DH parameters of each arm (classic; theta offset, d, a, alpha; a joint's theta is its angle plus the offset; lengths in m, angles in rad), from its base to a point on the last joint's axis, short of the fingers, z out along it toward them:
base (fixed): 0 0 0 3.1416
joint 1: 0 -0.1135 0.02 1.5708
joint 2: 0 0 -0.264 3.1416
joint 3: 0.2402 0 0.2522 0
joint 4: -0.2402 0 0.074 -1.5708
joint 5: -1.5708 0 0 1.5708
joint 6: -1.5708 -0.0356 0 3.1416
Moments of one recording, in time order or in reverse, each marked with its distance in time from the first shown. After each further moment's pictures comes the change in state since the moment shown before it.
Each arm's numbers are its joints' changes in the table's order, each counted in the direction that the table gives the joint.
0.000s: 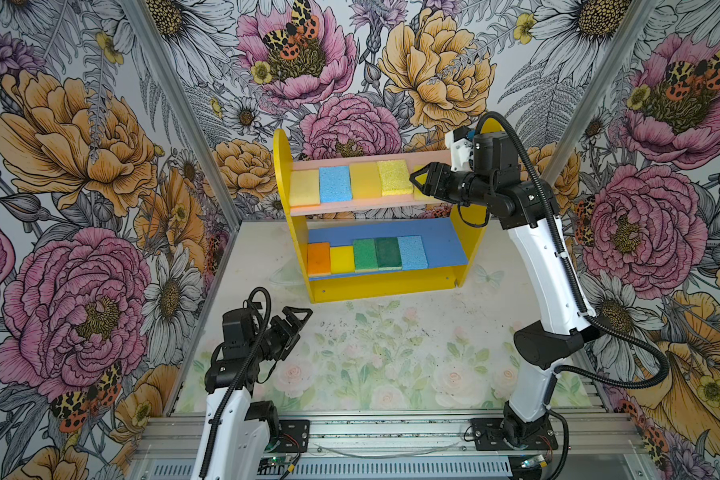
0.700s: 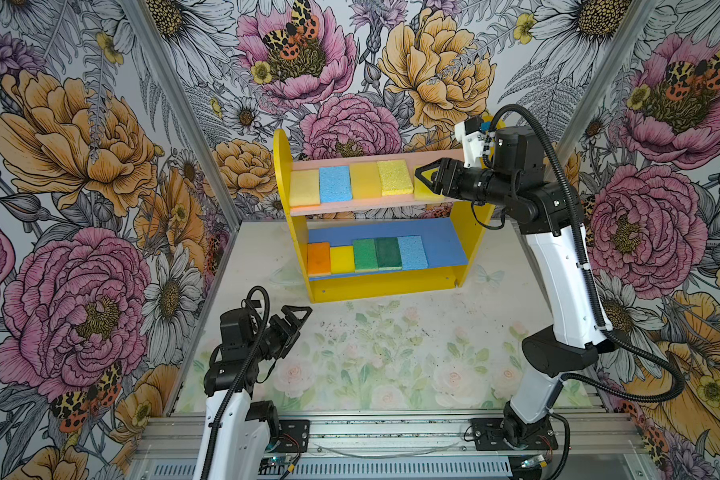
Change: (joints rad) left arm -0.011 -0.026 0.000 0.029 -0.028 0.000; right arm -0.013 -0.089 0.000 -0.001 0.122 0.045
